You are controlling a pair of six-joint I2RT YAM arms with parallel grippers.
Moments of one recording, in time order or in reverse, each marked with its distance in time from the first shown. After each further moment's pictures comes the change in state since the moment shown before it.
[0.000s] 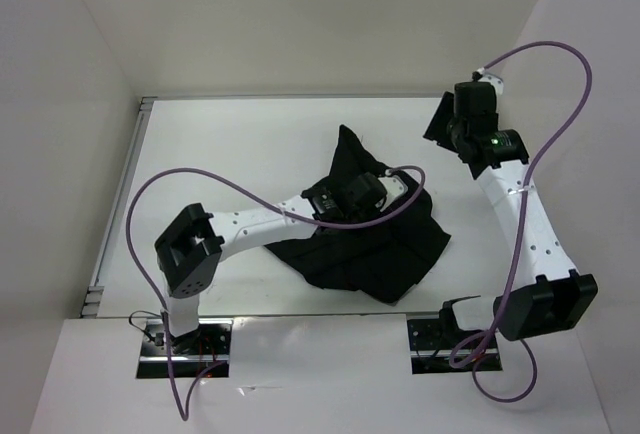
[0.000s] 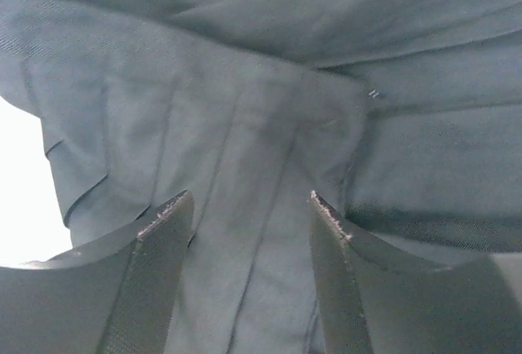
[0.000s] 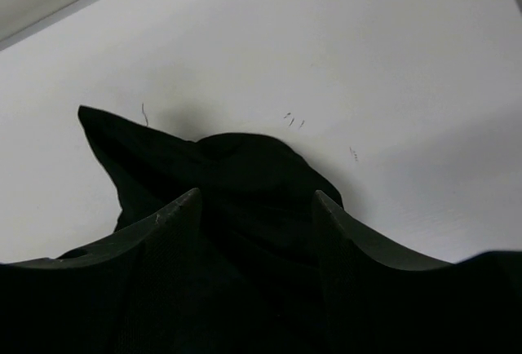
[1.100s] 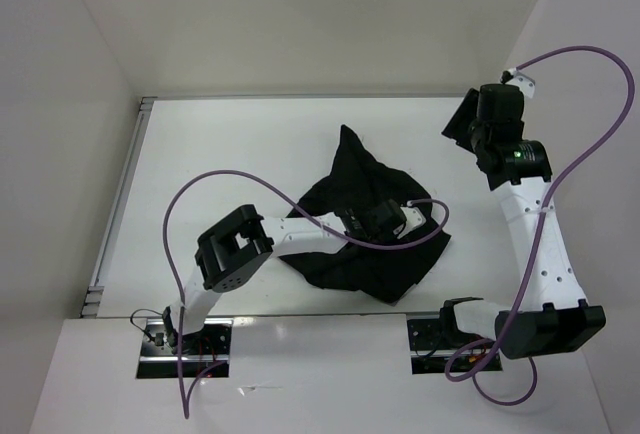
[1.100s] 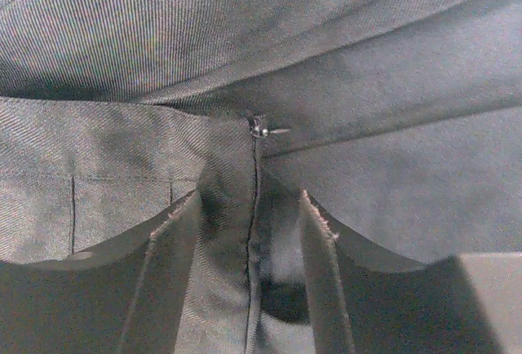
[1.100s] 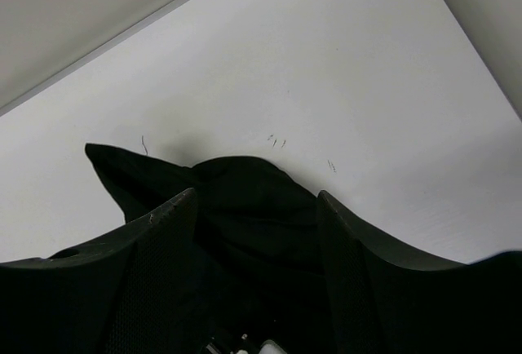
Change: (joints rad) left arm -0.076 0.241 0.043 0.130 0.090 0.022; right arm -0.087 -0.106 0.008 -0.031 0.023 0.016
